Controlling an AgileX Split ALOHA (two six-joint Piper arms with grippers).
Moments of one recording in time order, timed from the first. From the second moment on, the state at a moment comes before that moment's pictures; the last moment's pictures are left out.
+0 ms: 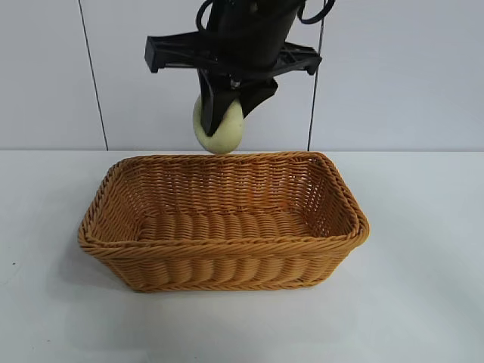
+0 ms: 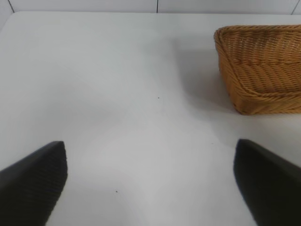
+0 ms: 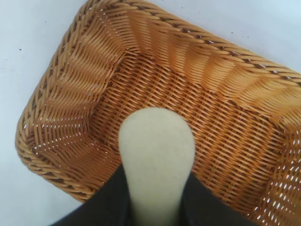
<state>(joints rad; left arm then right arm) -0.04 0.00 -0.50 -0.04 1.07 -0.03 0.66 1.97 -1.61 0.01 0.88 0.22</state>
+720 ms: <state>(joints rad) -0.04 0.00 -0.50 -0.04 1.07 -0.03 0.66 2.18 -1.61 0.01 0.80 0.22</state>
